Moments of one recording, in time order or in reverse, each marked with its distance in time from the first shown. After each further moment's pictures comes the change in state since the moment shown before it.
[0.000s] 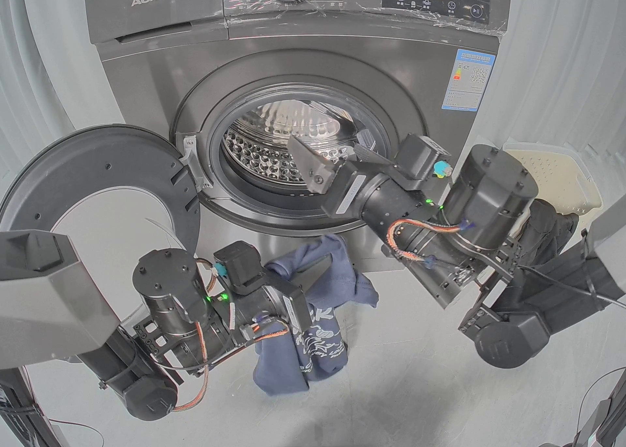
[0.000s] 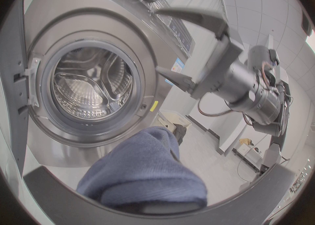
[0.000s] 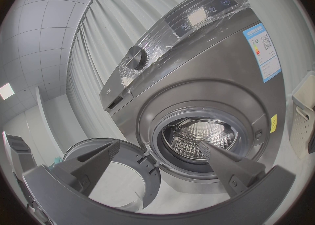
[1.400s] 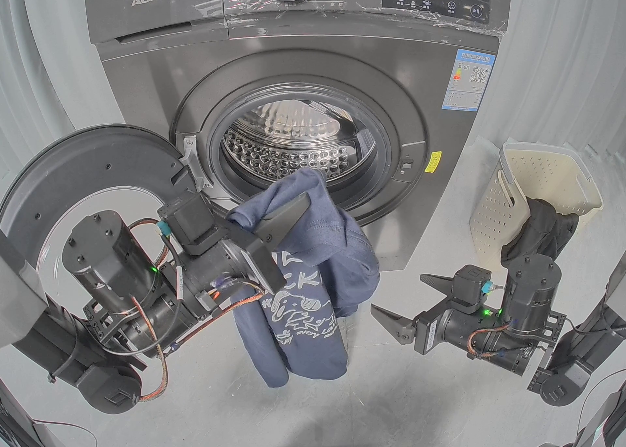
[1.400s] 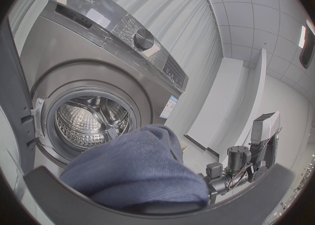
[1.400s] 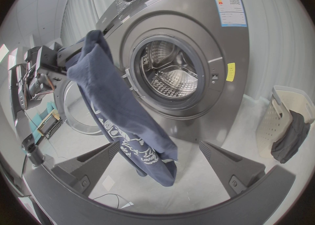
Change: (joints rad) left arm 0.013 -0.198 -0.006 0.001 0.011 -0.032; right arm -0.158 -0.102 0.621 -0.003 0.193 -0.185
